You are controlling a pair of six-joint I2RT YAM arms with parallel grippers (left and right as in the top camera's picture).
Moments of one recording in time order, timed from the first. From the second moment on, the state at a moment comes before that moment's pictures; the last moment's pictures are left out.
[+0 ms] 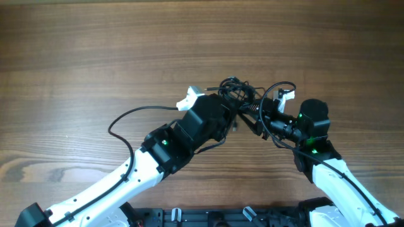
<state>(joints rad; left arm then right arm) -0.87 1.28 0.92 -0.15 -0.05 -1.80 0.19 1.17 0.38 0.46 -0.79 1.53</state>
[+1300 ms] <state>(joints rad) -0.71 1.29 0.92 -0.27 0.42 -0.42 -0.03 1.16 0.38 0.98 -1.23 0.84</state>
